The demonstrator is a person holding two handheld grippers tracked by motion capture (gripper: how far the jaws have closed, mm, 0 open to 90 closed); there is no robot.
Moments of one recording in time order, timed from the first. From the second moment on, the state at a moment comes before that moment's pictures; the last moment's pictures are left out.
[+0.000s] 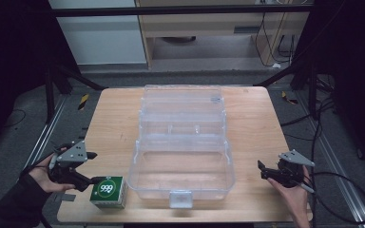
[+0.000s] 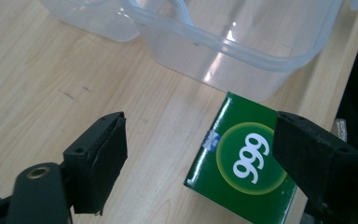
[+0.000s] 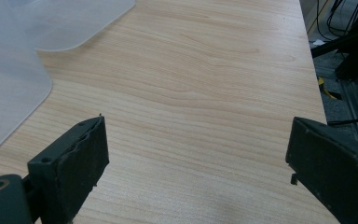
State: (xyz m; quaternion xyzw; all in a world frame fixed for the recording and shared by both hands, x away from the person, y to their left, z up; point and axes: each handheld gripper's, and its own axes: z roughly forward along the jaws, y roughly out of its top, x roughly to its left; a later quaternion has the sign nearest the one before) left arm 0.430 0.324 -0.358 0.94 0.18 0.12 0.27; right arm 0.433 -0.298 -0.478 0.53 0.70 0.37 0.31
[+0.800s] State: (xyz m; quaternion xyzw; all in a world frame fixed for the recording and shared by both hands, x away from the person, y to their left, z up) left arm 0.424 0.302 -0.369 0.97 0.10 0.07 0.21; right arm 0.435 -0.297 -0.481 0.52 0.71 0.36 0.30
